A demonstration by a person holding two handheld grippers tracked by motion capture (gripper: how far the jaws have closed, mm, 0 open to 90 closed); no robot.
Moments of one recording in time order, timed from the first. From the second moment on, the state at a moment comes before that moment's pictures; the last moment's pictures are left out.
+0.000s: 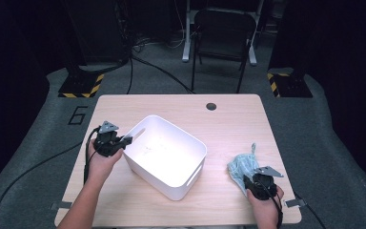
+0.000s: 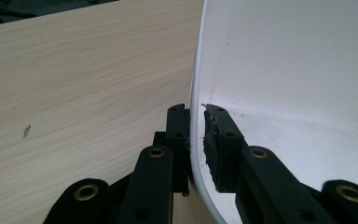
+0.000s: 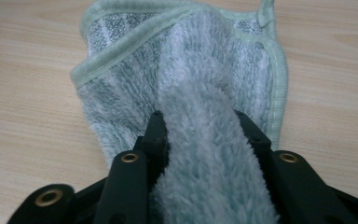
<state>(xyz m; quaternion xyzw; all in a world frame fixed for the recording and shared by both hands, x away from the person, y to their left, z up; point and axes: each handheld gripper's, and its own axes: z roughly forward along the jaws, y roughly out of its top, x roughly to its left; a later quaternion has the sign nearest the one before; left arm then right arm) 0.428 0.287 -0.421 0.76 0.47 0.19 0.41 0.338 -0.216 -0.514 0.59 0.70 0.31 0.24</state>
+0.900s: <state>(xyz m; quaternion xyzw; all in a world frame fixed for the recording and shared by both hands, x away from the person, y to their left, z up) 0.424 0.284 -0.420 0.75 0.48 0.21 0.40 0.330 -0.197 -0.469 0.56 0.67 0.46 0.16</state>
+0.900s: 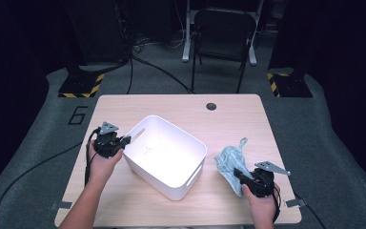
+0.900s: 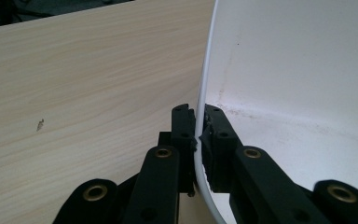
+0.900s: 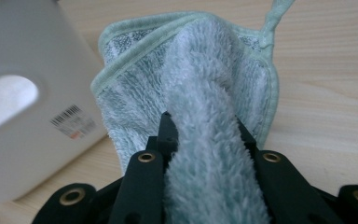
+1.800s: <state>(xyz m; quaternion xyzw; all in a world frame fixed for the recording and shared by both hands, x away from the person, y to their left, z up) 0.417 0.280 -0.420 0.75 0.49 0.22 0.39 0.333 -0.177 -0.426 0.53 0.61 0.57 0.12</state>
